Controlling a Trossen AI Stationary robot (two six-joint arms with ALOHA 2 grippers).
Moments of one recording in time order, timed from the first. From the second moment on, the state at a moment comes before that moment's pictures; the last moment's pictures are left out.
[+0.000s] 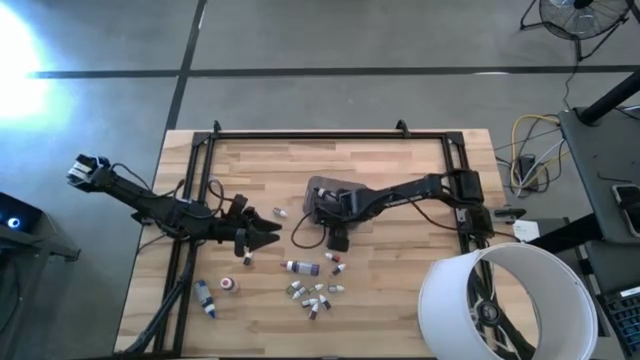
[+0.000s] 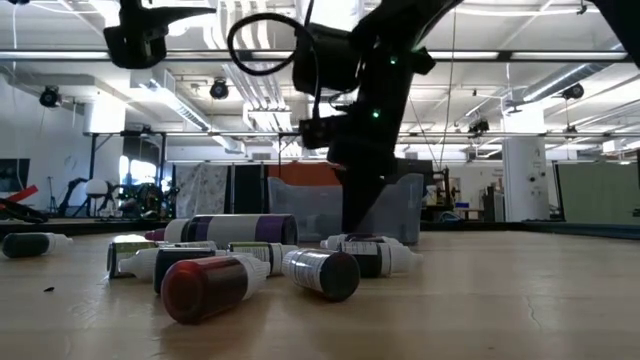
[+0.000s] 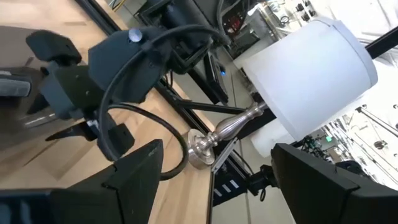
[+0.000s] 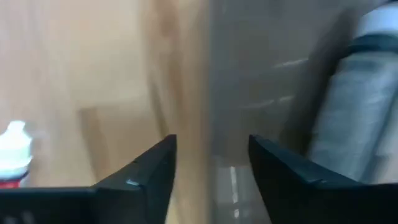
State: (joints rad) left arm -0.41 0.85 0.55 0.24 -0.39 -0.95; right arm 0.01 2.05 1.44 -0.68 0.14 0.19
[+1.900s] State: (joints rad) left arm -0.68 0.85 0.53 0.23 -0.62 -1.00; right arm -0.18 1.84 1.35 -0.19 -0.16 0.68
